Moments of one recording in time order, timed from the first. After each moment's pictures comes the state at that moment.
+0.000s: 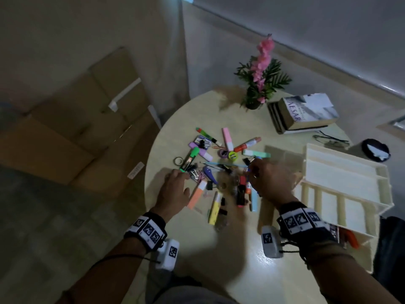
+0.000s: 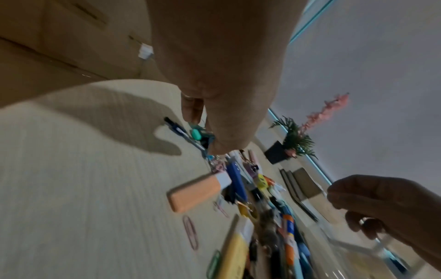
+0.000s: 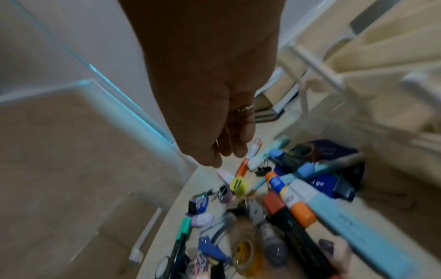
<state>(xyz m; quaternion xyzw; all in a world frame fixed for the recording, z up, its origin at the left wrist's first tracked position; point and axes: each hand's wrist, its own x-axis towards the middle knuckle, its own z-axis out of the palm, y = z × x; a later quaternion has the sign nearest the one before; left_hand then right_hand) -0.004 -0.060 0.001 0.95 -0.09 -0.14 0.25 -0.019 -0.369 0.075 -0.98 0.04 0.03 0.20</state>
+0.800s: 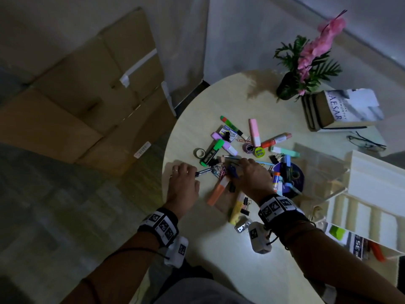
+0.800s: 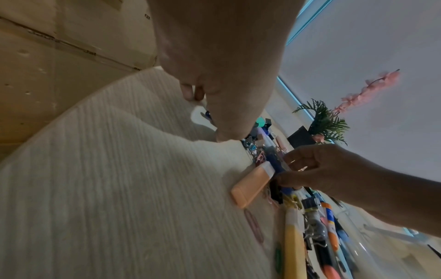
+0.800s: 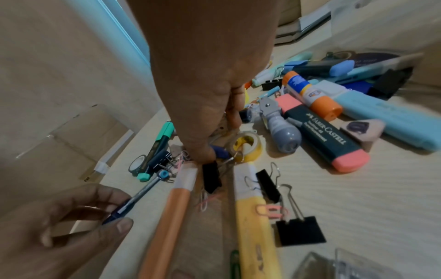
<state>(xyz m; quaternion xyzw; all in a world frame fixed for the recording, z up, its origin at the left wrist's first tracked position) 0.010 -0.023 -0.036 0.98 -0.07 -0.15 0.14 0.027 -0.265 -0.009 -0.99 0.01 0.14 0.09</state>
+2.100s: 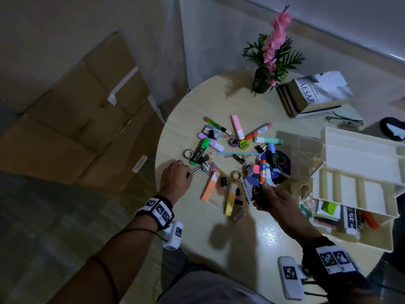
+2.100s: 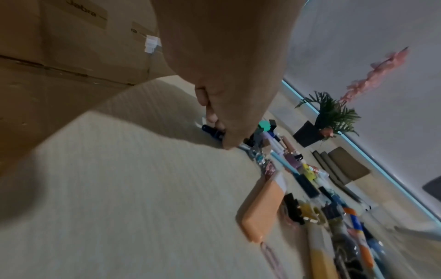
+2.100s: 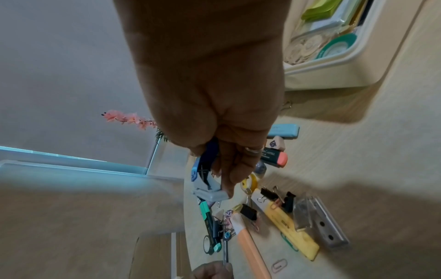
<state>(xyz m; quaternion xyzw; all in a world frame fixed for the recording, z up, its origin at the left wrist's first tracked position) 0.038 -0.028 -0.014 0.97 -0.12 -0.15 0.12 -0.108 -0.316 0.070 -0.68 0.27 0.15 0.67</state>
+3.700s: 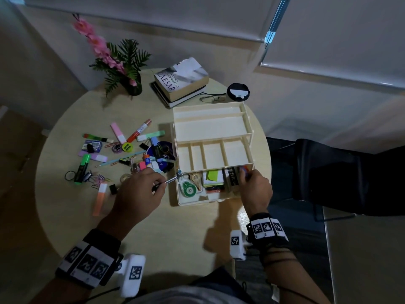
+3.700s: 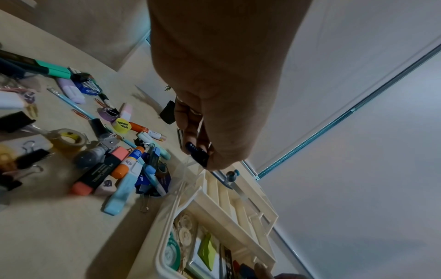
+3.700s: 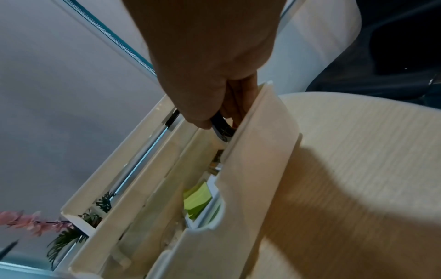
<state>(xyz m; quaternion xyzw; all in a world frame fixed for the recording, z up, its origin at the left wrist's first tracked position) -0.097 -0.271 0.105 0.91 -0.32 -0.12 0.23 -0.258 -0.555 0.021 -0.84 0.50 -0.06 0.21</state>
